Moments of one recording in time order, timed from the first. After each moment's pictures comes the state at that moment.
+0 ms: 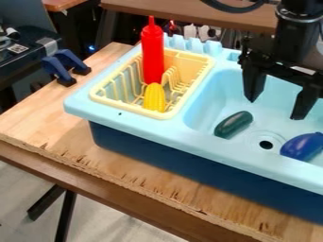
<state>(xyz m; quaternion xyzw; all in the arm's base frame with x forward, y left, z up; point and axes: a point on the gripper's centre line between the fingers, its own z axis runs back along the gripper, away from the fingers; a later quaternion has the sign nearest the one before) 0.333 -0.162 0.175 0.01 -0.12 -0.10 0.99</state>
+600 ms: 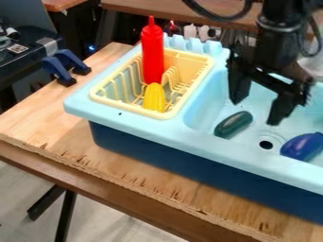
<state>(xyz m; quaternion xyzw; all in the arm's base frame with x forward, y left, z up) 0.341 -0.141 0.160 0.03 -0.09 -0.17 0.98</state>
